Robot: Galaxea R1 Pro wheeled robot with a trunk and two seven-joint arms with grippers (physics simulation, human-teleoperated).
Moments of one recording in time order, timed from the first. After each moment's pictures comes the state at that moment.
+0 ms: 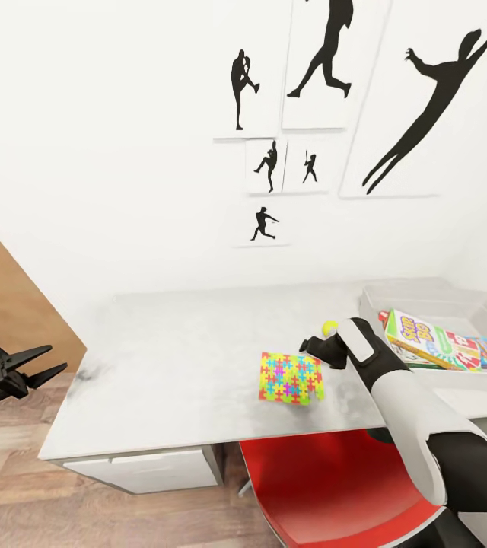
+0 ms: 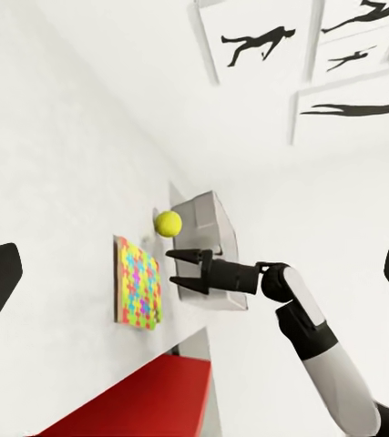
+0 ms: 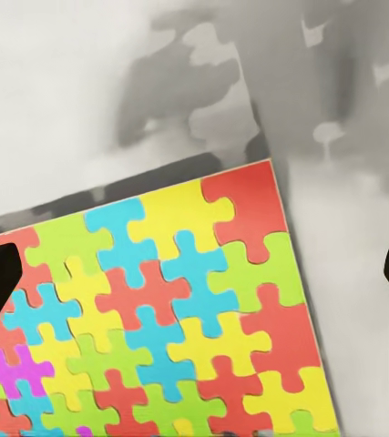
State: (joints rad) left arm -0.58 0.66 0.23 -0.76 0.68 0.97 -1.39; right arm -1.05 -0.03 0.08 -0.55 -0.83 0.84 -0.46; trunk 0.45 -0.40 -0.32
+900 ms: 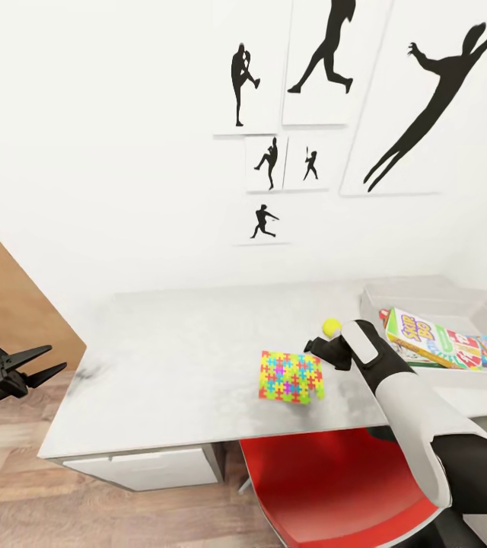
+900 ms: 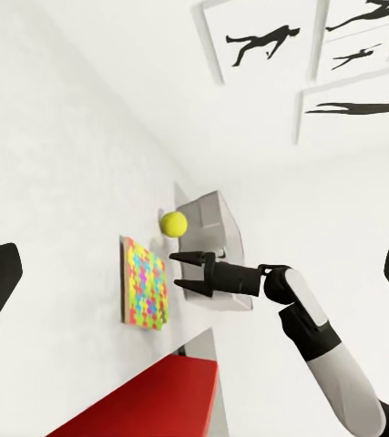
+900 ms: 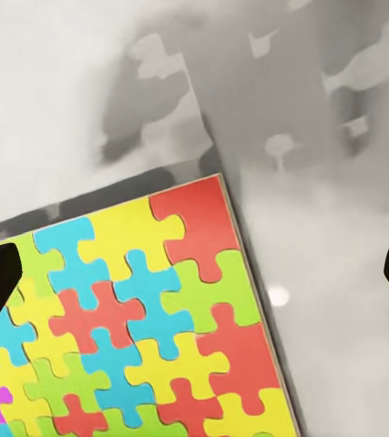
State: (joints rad) left arm -0.58 0.66 0.23 -0.76 0.68 0.96 -1.39; right arm -1.04 -0.05 0.08 -0.54 -0.83 0.81 -0.46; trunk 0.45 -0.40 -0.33
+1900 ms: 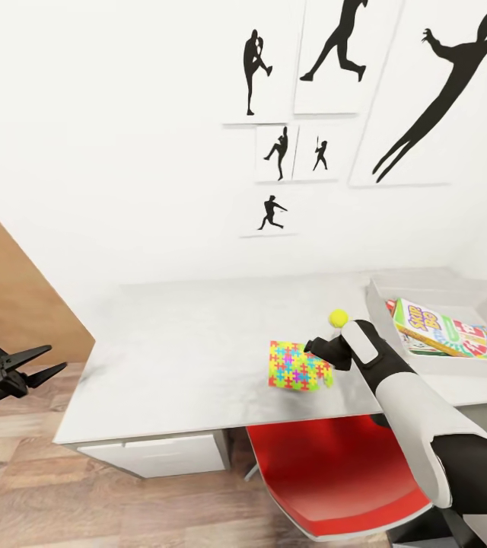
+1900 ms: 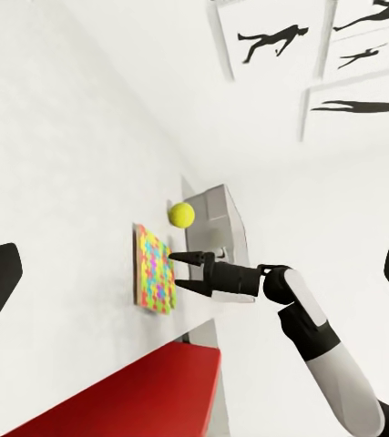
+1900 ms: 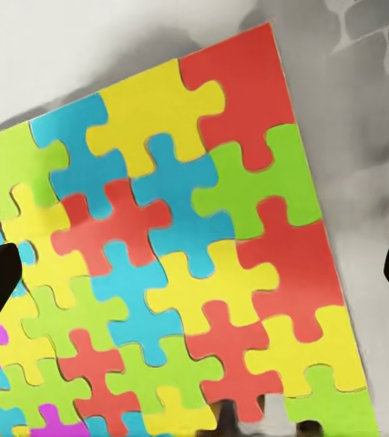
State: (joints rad) left arm -0.58 0.66 0.23 -0.76 0.68 0.96 -1.39; right arm -1.04 -0.05 0.08 -0.54 -0.83 0.81 -0.46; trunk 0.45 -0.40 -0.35
